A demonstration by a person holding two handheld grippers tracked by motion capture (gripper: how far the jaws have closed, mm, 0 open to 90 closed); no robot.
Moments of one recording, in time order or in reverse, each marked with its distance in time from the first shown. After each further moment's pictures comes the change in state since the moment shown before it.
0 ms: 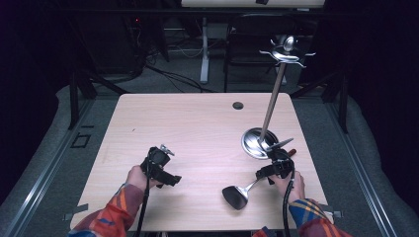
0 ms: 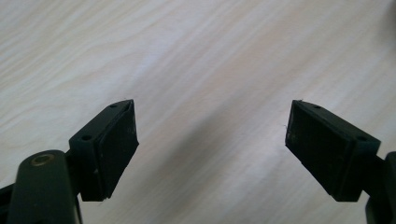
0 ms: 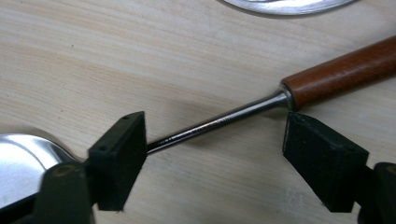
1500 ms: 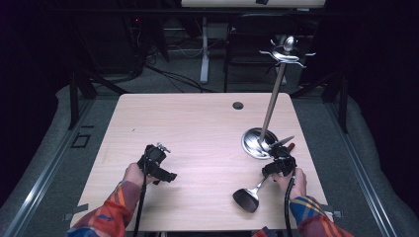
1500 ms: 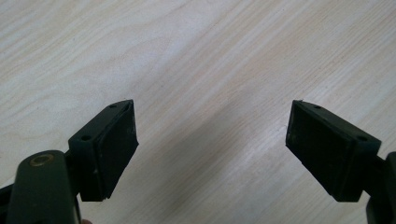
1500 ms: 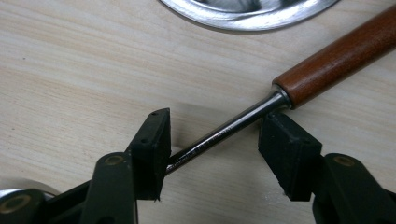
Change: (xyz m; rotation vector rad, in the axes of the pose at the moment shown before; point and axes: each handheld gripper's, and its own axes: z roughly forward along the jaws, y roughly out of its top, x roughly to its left) left arm 0.015 0.000 0.011 0.046 -0.002 -0.015; right arm -0.010 0.007 0.004 -0.011 -0.084 -0.002
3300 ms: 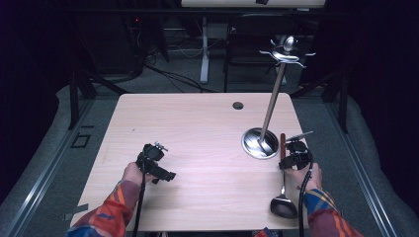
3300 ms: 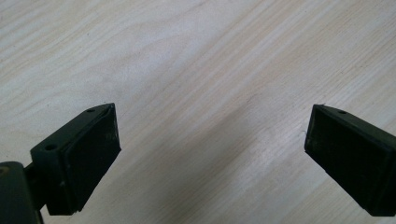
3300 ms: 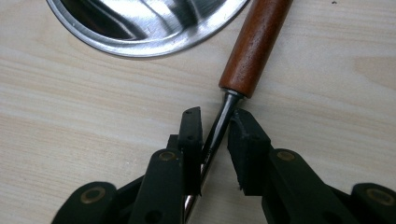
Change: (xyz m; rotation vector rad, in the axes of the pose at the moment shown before) left arm 0.011 -0.002 0.005 -0.010 0.001 -0.029; right arm -0.055 0.008 -0.004 -0.023 0.033 0.089
